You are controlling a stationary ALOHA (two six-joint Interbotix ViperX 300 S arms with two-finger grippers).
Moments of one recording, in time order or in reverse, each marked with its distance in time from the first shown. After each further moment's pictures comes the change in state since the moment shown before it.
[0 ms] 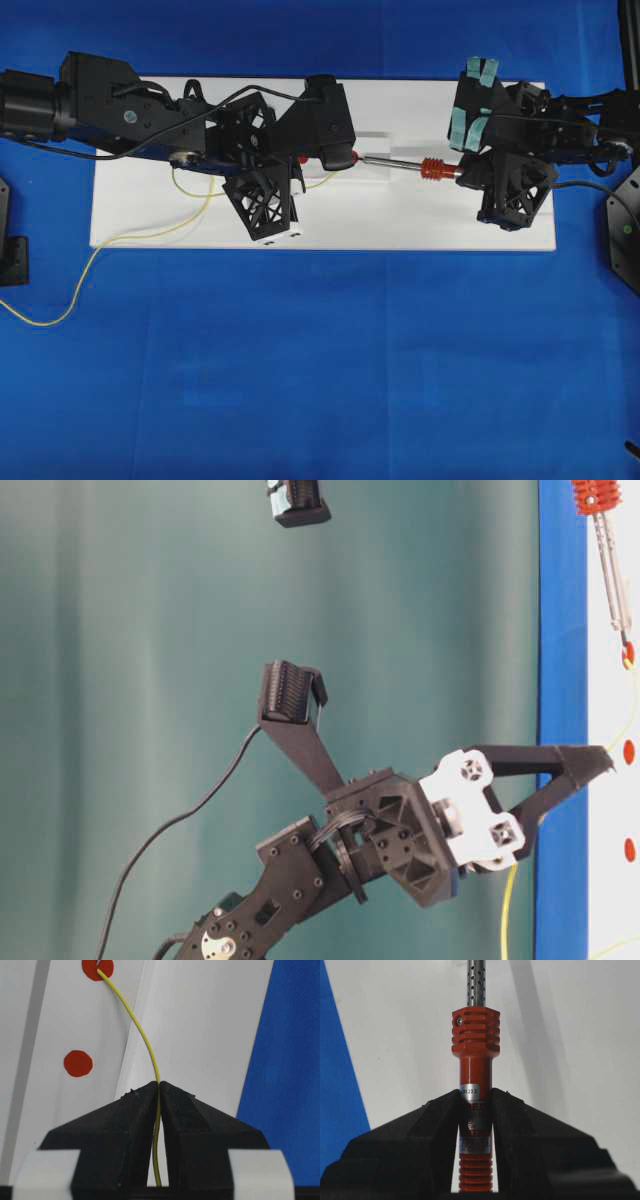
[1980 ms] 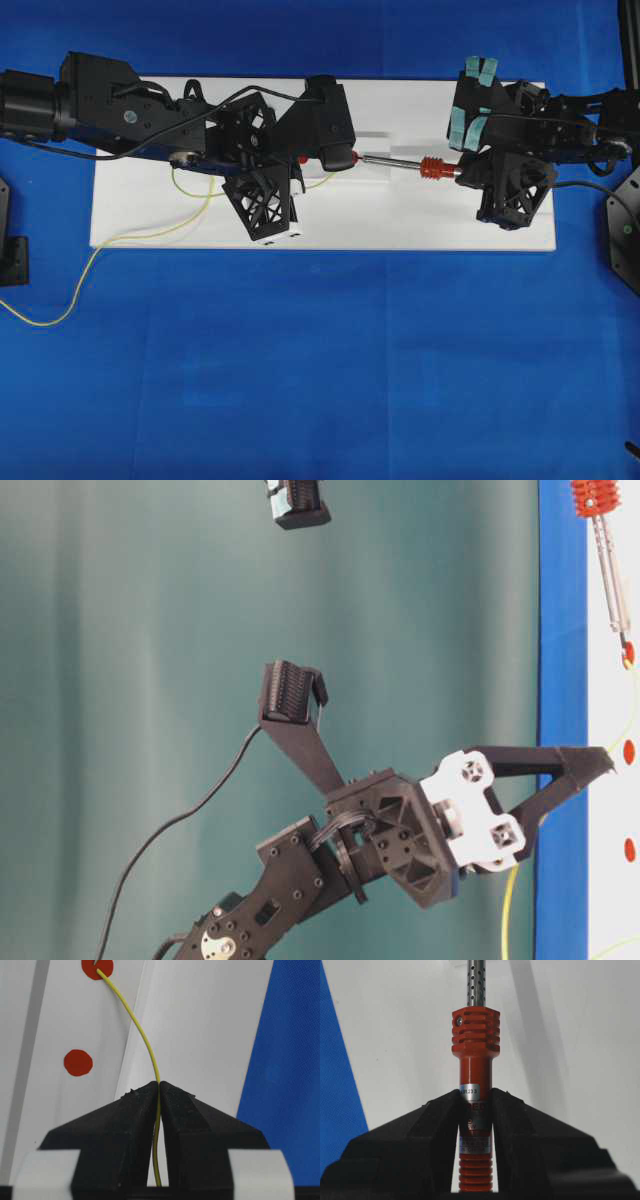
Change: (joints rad) left arm -0.002 0.000 0.000 0.000 0.006 0.003; right arm -0.002 0.003 -0.002 -0.003 -0.002 0.000
